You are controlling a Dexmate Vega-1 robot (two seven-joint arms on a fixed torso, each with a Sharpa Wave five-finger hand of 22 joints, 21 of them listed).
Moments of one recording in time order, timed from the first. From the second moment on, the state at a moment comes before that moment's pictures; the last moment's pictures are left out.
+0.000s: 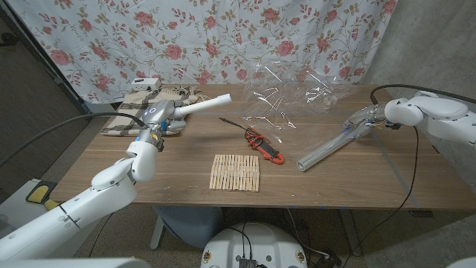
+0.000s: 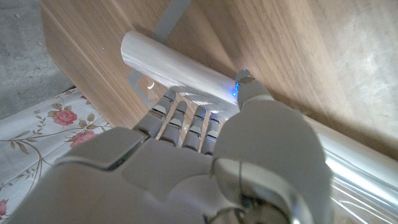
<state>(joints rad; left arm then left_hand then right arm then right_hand) 1.19 0.96 0.32 -2.05 0.42 0.42 0.49 1.07 -0.20 1.10 -0.20 0.89 0.93 -0.19 1.34 1.16 1.17 -0.20 1.38 1.13 1.29 -0.20 1.56 1.24 1.06 -0.20 1.55 0.93 -0.55 -1.16 -0.63 -1.50 -0.74 0.23 0.56 1.10 0.07 0.32 -0.16 0.26 0.23 -0.13 0.41 0.31 0.18 -0.12 0.38 0.31 0.21 -0.04 0.26 0.24 0.39 0.01 0.21 0.16</state>
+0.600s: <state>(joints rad) 1.18 0.95 0.33 -2.05 0.42 0.43 0.48 1.07 -0.20 1.10 -0.20 0.89 0.93 -0.19 1.34 1.16 1.17 -0.20 1.38 1.13 1.29 -0.20 1.56 1.24 1.06 -0.20 1.55 0.92 -0.53 -1.14 -0.66 -1.44 -0.71 0.22 0.57 1.10 0.04 0.37 -0.16 0.23 0.22 -0.13 0.47 0.36 0.26 -0.12 0.44 0.36 0.29 -0.04 0.24 0.25 0.52 0.07 0.22 0.17</state>
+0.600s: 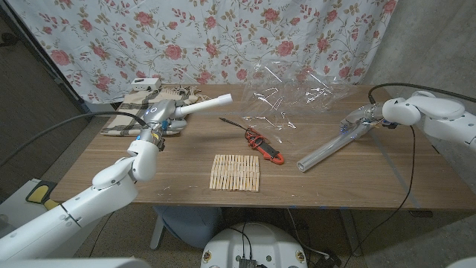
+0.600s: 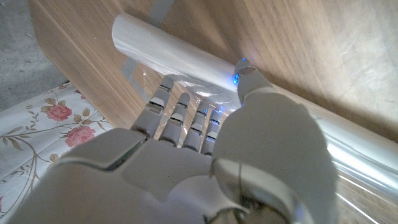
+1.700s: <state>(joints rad) 1.17 0.95 0.34 -2.06 0.43 0.44 0.46 1.07 -0.20 1.10 -0.21 0.89 0.93 -0.19 1.34 1.16 1.17 -0.20 1.38 1.13 1.29 -0.20 1.56 1.24 1.06 -0.20 1.55 0.92 -0.53 -1.13 -0.69 -1.39 -0.72 0.22 0.52 1.03 0.04 0.35 -0.18 0.23 0.35 -0.13 0.60 0.42 0.54 -0.13 0.50 0.34 0.51 -0.04 0.36 0.30 0.54 0.02 0.26 0.17</state>
